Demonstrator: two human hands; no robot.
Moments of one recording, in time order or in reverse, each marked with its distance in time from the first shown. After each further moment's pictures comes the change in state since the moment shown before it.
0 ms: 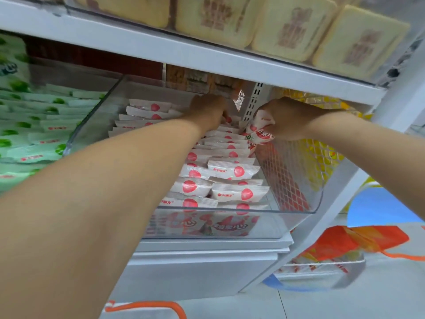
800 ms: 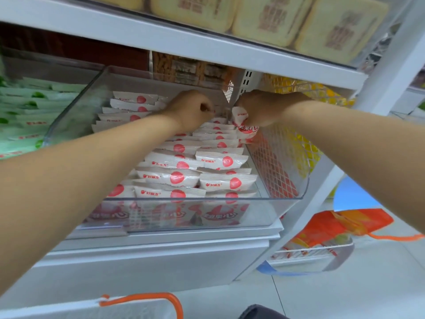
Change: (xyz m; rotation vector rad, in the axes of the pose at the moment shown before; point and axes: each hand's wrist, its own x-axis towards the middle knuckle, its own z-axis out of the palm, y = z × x) left_hand -0.048 -0.003 -0.019 -0.347 -0.031 0.016; right_hand 0.021 -0.013 0.006 -0.081 -0.098 -0.036
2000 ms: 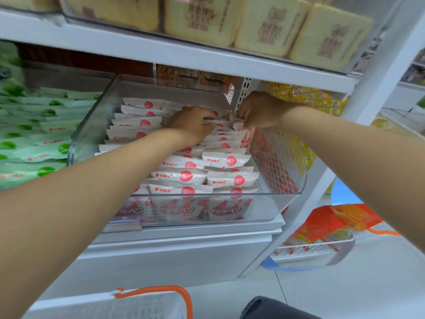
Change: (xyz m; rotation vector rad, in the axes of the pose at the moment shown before) left_hand -0.026 0.002 0.003 0.070 -0.037 -0.047; right_hand -0.010 -0.005 -0.001 0.271 0.057 0.062
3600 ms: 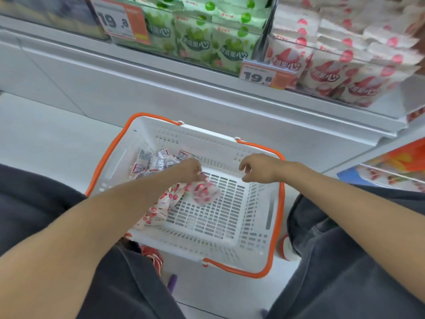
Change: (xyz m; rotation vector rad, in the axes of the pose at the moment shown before) left_hand -0.432 -0.164 0.098 -0.200 -0.559 -0.772; right_hand -0.230 -0.246 0.223 0.152 -0.735 -0.371
